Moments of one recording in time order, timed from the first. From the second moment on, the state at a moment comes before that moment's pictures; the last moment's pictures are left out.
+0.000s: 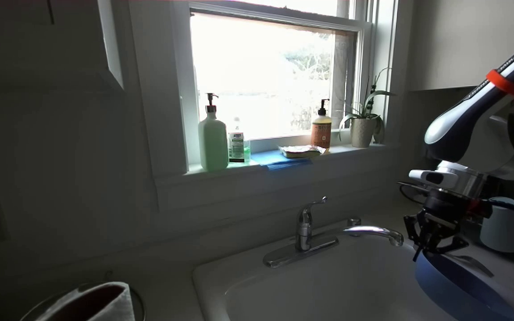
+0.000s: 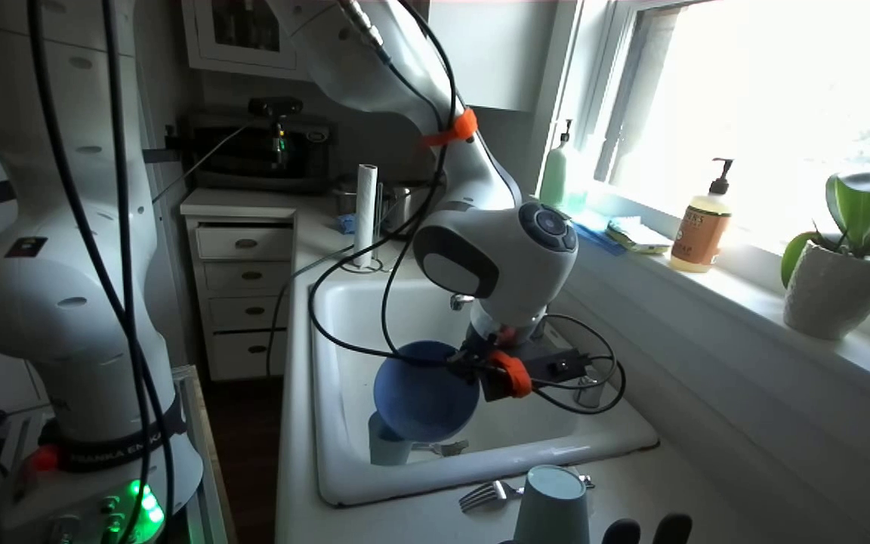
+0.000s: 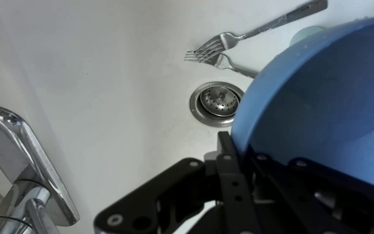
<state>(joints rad) -0.18 0.09 -0.20 -2.46 0.71 2.47 -2.32</state>
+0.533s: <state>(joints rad) -0.19 0.11 -0.20 -2.36 0.37 2.46 -2.03</state>
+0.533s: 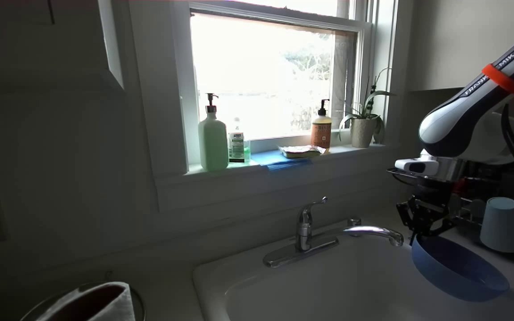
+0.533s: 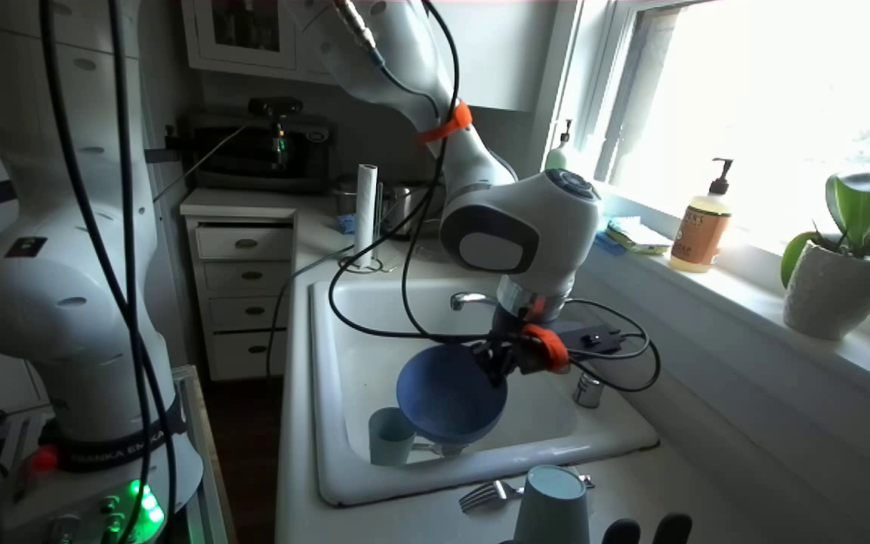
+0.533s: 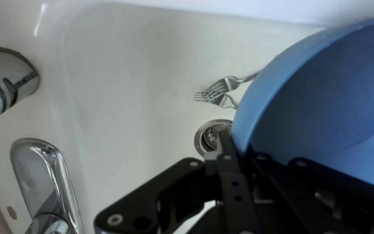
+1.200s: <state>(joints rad) -0.22 0.19 -0.20 -2.16 0.22 2.41 -1.96</state>
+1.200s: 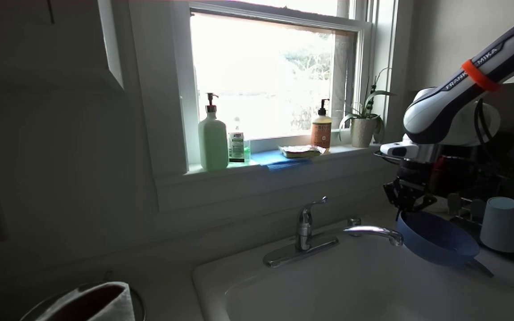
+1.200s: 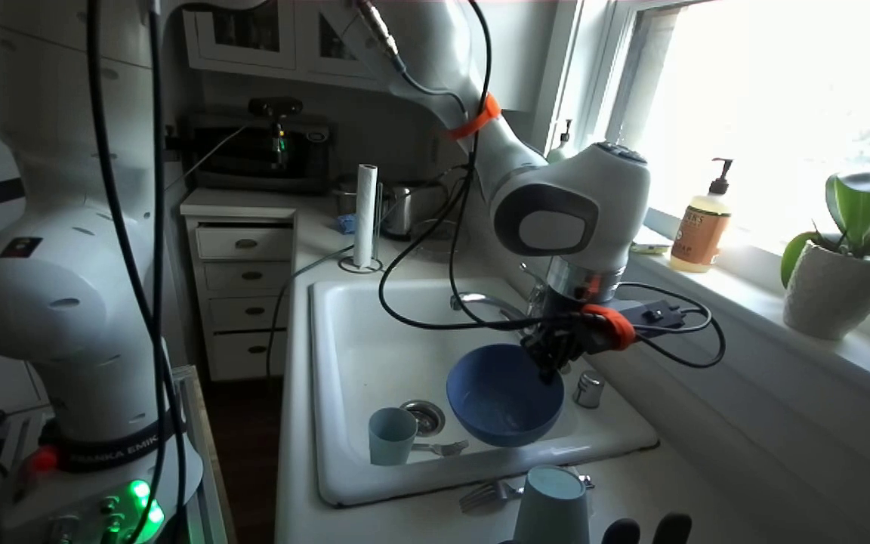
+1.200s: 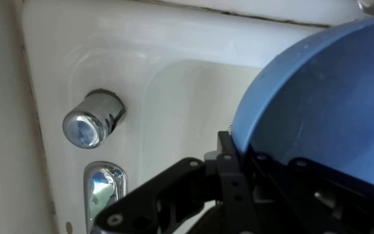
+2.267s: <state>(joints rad) -0.34 0.36 -0.21 -1.91 0.22 2.34 -1.82</state>
